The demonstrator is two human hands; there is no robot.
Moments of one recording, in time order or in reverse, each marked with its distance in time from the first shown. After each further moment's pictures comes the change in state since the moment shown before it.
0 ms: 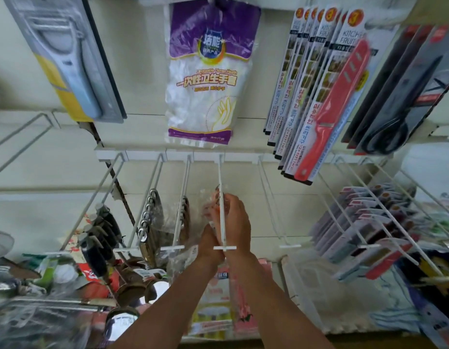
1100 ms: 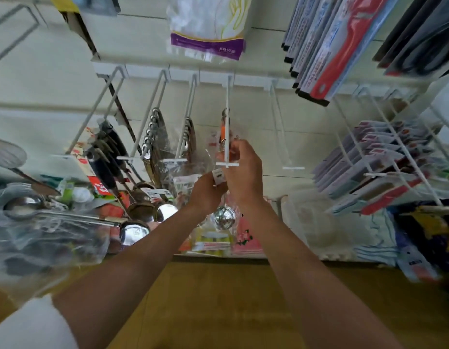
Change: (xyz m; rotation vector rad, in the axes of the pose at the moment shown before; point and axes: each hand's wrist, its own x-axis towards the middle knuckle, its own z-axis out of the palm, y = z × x) left_hand -0.031 -0.057 -0.004 -0.102 -0.098 0.010; right_hand -0.042 0.014 -0.029 0.099 -0.105 -0.058
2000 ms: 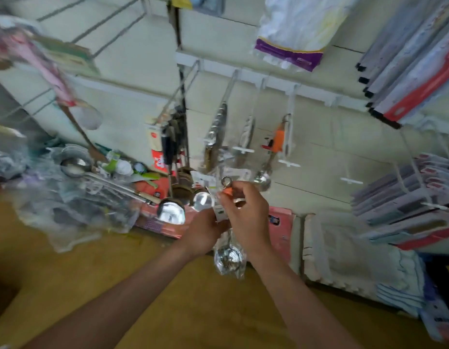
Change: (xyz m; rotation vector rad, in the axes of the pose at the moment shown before) left_hand -0.122 -0.040 -0.068 0.136 -0.026 -0.051; right_hand -0.114 -0.043 0.028 0.112 -0.226 -0.106
